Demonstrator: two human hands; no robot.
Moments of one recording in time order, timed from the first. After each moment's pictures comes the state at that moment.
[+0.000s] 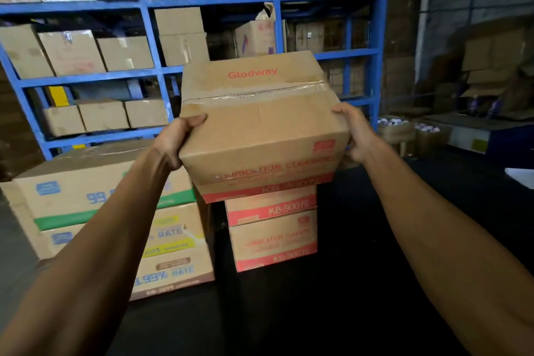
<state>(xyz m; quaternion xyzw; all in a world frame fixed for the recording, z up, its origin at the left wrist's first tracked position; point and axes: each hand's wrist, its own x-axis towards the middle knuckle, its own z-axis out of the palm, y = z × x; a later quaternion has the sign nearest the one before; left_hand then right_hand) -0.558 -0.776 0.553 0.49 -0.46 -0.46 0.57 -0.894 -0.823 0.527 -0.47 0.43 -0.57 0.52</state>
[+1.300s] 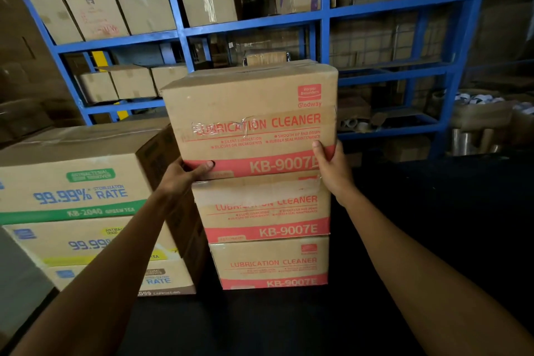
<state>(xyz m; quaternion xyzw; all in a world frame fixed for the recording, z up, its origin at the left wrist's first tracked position) -0.560 -0.983 0.412 0.62 -0.45 -0.30 0.57 -0.869 -1.102 0.384 -0.60 0.43 -0.54 0.41</state>
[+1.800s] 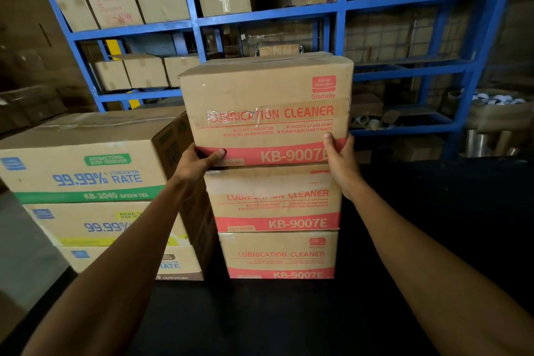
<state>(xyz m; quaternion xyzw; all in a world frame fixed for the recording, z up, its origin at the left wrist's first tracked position) -0.556 -0.989 0.409 0.63 -0.44 -0.26 0.58 -0.853 -1.113 0.379 -0.57 0.43 -0.54 0.45</state>
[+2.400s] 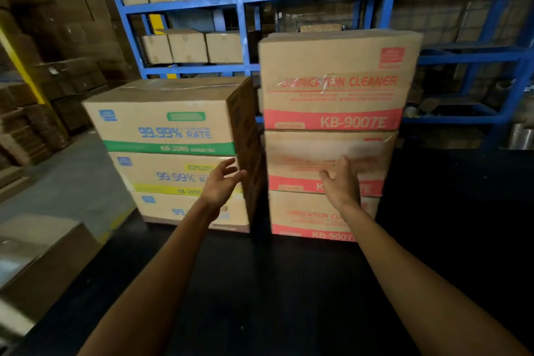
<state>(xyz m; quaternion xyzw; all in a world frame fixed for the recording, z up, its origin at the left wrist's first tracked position) -0.542 -0.828 0.338 0.69 -0.38 -0.27 0.56 -0.772 -0.954 0.316 -0.66 0.56 -0.38 0.32</state>
